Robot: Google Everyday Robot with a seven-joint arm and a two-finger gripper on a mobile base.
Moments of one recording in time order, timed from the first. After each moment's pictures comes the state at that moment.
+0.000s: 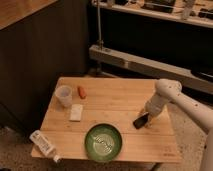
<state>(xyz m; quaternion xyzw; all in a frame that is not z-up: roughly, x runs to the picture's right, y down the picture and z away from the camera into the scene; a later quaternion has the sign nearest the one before) 0.244 0.180 0.861 -0.35 -0.25 -0.19 0.88</state>
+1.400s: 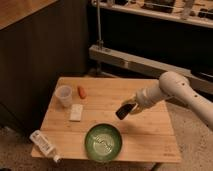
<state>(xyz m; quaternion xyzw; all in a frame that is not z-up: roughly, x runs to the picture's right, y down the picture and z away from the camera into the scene) 0.107 0.084 0.728 -0.08 -0.39 -0.34 0.85</state>
